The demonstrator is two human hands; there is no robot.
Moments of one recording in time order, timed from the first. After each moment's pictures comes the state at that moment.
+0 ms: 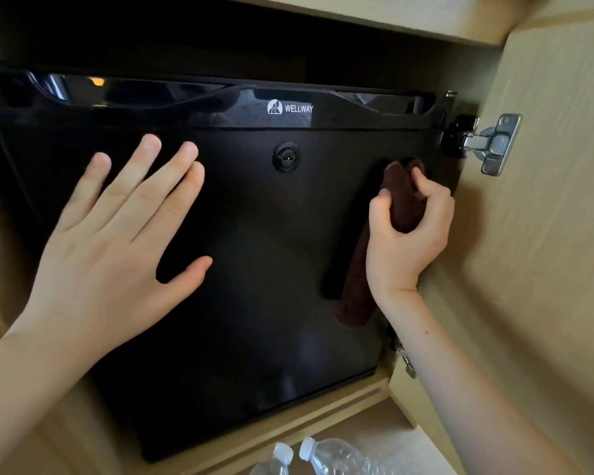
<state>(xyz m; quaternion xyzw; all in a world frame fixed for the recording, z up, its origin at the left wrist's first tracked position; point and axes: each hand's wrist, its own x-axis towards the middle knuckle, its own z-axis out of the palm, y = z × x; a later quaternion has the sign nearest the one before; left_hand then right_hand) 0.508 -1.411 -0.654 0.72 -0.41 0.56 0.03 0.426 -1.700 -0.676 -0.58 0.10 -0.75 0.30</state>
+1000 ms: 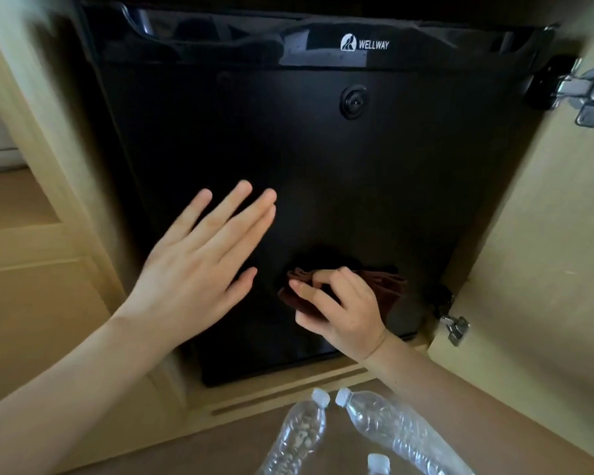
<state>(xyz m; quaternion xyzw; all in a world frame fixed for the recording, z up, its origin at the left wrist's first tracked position) 0.467 -1.396 -0.705 0.79 -0.42 0.43 -0.07 0.423 -1.626 -0.808 -0.80 -0.23 -0.55 0.07</state>
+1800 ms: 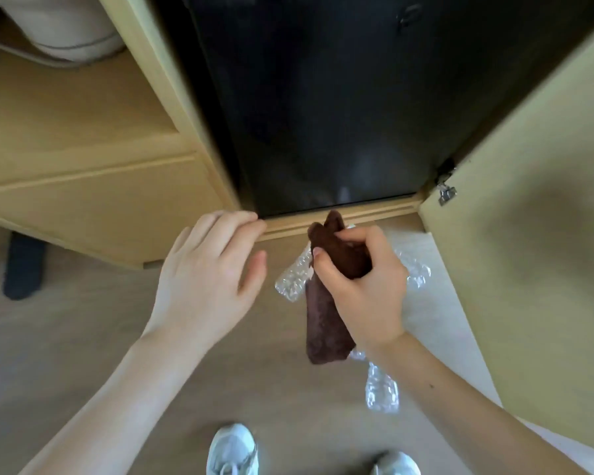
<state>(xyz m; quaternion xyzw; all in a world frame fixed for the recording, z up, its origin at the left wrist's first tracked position) 0.299 -1.313 -0.624 0.93 -0.31 0.14 0.15 0.232 -1.490 -0.655 -0.79 0.20 -0.22 0.54</state>
